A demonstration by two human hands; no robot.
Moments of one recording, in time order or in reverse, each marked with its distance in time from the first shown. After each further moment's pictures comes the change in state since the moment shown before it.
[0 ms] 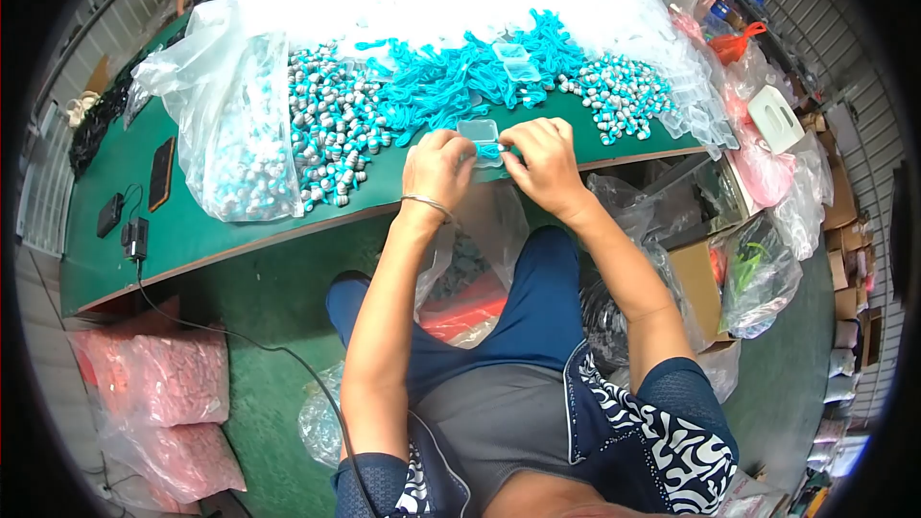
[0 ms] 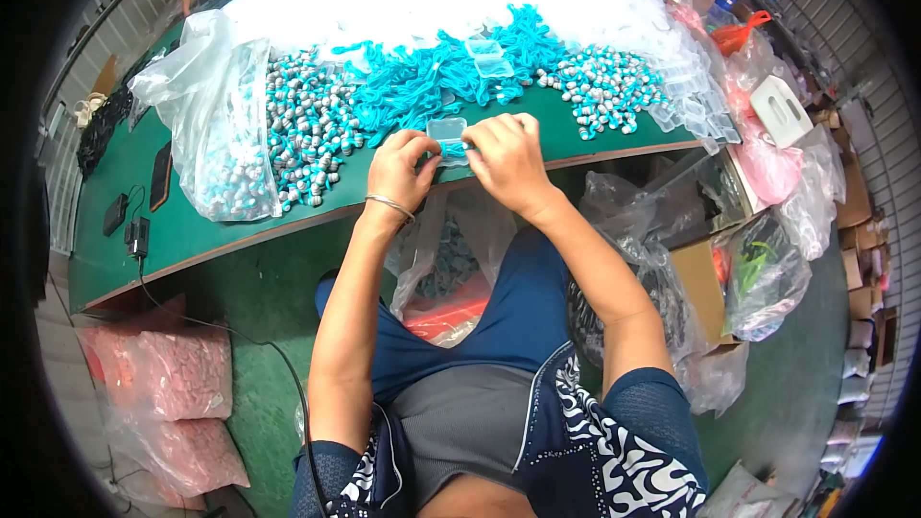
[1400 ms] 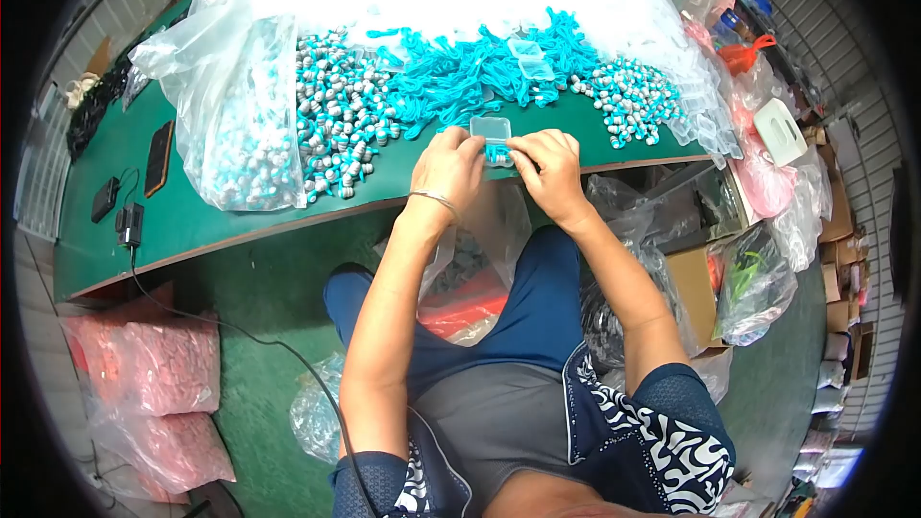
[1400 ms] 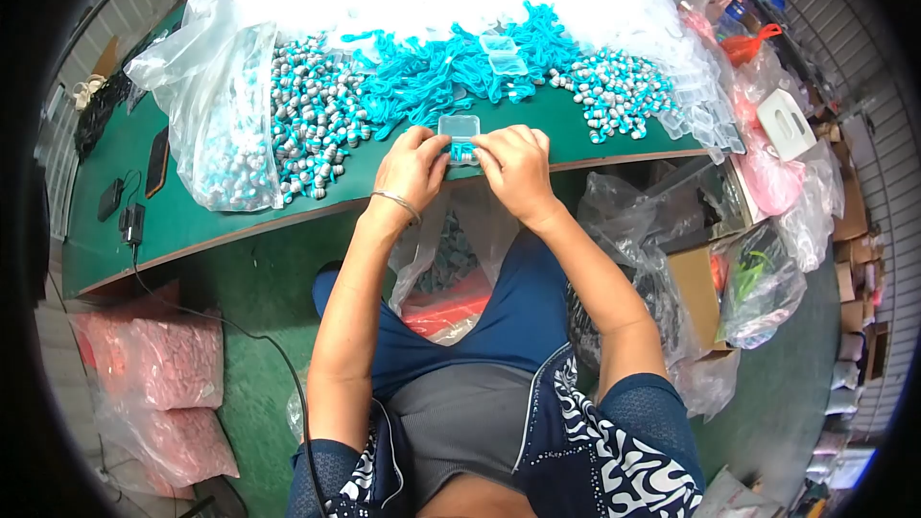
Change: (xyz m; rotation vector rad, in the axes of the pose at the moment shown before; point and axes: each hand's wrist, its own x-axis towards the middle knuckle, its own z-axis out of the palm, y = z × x) left_hand -0.005 0.003 0.000 0.051 -0.119 -0.089; right_hand -0.017 0.001 0.020 0.108 0.030 0.153
